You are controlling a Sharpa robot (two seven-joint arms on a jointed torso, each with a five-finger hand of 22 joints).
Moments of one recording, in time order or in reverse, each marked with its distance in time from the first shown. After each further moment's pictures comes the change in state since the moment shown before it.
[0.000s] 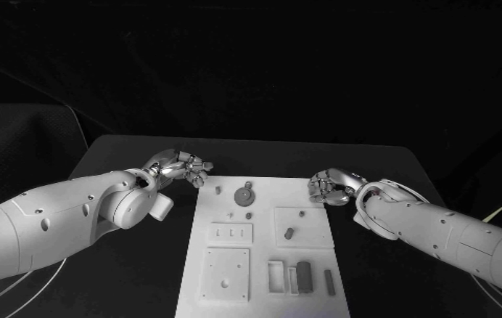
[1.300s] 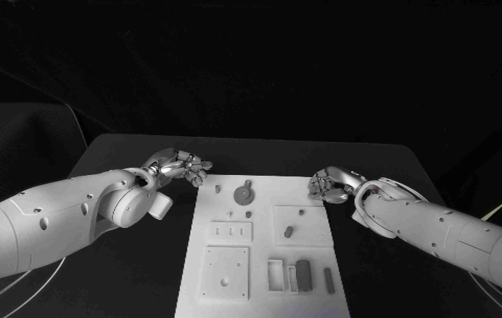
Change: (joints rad) left arm 0.000 -0.001 0.000 0.001 -0.001 0.001 -0.006; left_hand 0.000 0.000 0.000 0.000 0.000 0.000 0.000 -0.004 0.000 0.000 0.000 0.000 -0.001 0.000 0.000 0.000 0.001 -0.001 0.000 0.000 0.000 0.000; right arm -0.001 0.001 0.000 0.003 0.005 -0.015 0.000; right_hand 0.007 0.044 0.039 0.008 0.000 0.103 0.020 0.055 0.023 0.017 -0.002 0.016 -0.004 0.011 -0.003 0.023 0.001 0.000 0.009 -0.009 0.012 0.000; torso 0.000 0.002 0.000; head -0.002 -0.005
